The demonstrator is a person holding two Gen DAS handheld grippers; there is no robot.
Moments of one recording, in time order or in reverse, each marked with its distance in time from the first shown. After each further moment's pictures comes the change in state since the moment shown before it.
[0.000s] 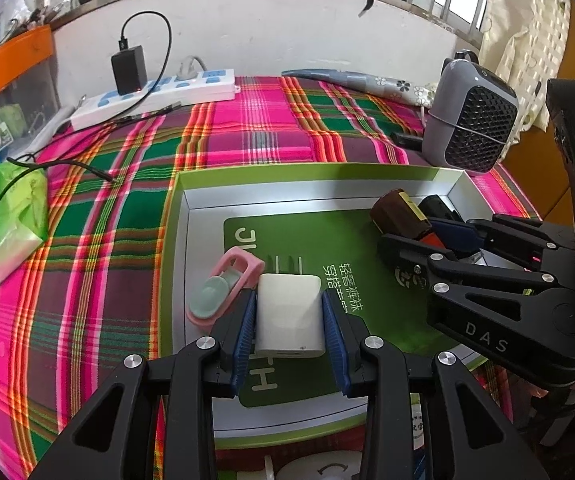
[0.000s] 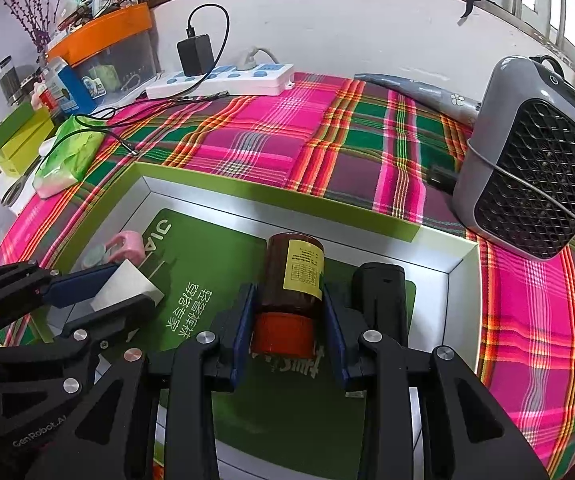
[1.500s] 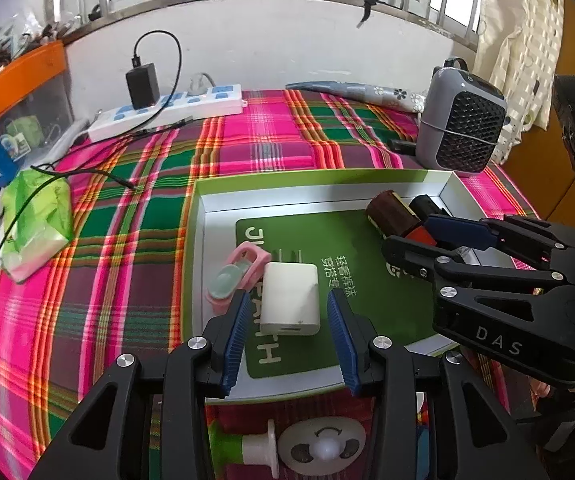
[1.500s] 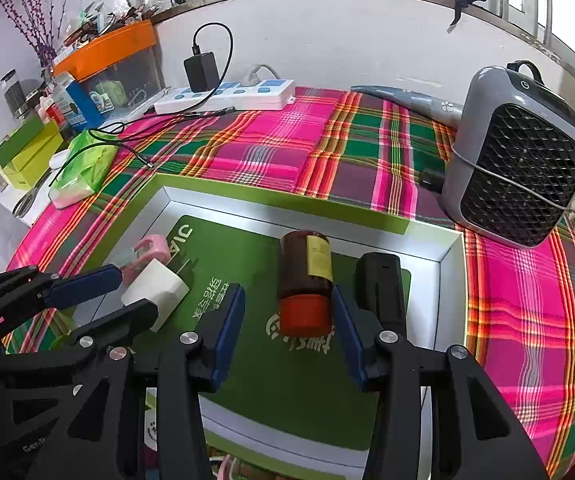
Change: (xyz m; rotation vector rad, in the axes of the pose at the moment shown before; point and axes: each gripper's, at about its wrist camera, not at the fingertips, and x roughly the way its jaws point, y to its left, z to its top) left arm -0.027 -0.005 -0.012 0.015 -0.040 0.045; right arm -0.023 0.006 -0.008 0.032 -0.043 0.010
